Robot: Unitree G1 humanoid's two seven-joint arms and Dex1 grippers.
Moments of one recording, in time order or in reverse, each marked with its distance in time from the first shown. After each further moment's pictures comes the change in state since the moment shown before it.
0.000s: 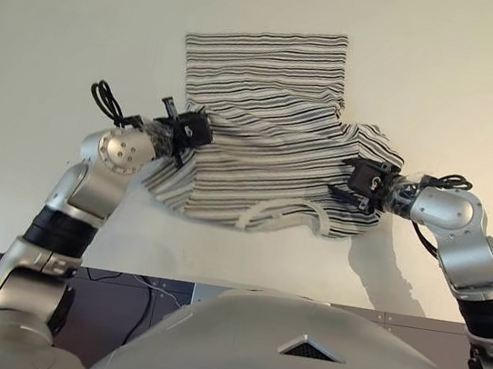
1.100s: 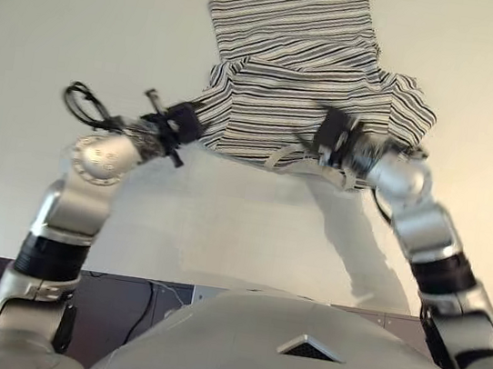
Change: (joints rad) left arm 0.321 0.053 0.329 -0.444 -0.158 0.094 -0.074; right arm -0.035 0.173 0.121 0.144 -0.040 -0.185 -0.216
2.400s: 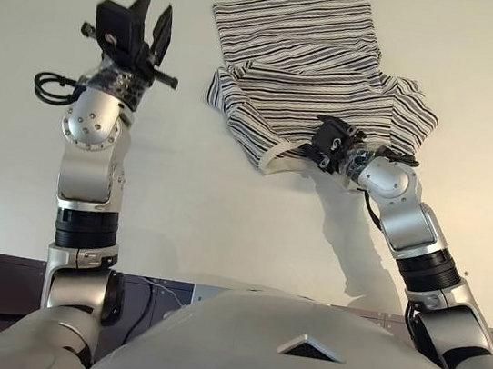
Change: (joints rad) left arm -0.202 -0.301 0.047 0.246 -0.226 -0.093 0.399; right arm -0.091 0.116 -0.063 0.136 -0.064 0.069 -0.037
